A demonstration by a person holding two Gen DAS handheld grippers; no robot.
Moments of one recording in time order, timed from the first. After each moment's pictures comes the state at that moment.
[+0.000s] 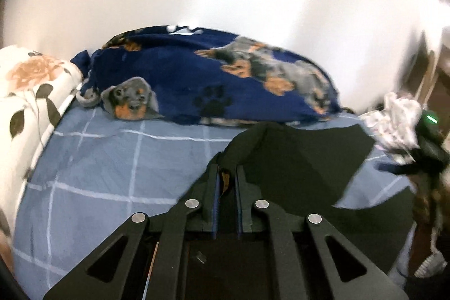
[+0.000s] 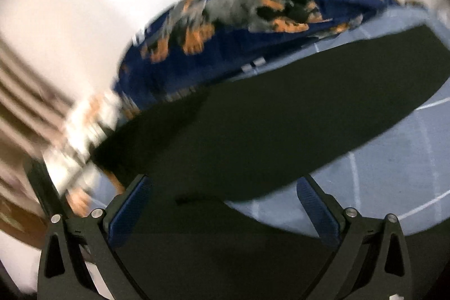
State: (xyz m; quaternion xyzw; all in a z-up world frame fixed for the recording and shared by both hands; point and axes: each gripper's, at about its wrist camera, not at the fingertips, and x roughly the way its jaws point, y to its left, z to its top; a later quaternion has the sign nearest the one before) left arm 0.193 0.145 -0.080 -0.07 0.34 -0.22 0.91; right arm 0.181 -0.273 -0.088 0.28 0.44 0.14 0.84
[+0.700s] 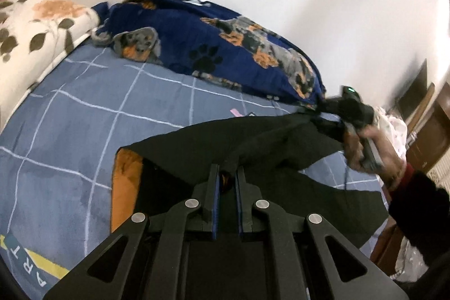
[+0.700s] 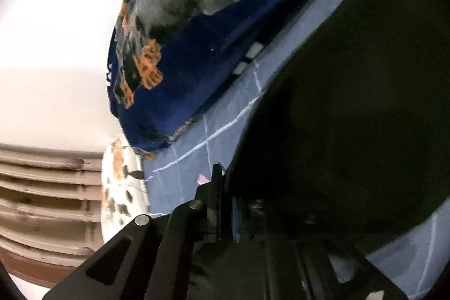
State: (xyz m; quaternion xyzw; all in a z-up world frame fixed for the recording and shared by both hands) left arm 0.107 0.149 -0.099 -0.16 0.39 -0.20 0.88; right arm 0.298 -0.279 -0.153 0.44 0.51 0.15 0.73
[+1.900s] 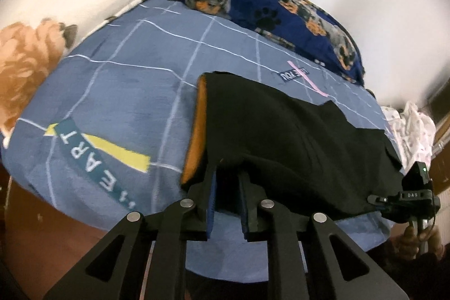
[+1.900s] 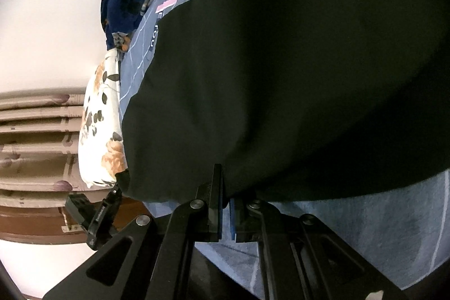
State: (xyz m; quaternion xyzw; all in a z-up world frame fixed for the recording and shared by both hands) left arm 0.006 0.205 -0.133 -0.16 0.47 -0.09 0.87; right arm 0.003 -0.236 -0.197 0.42 0.58 0.16 0.68
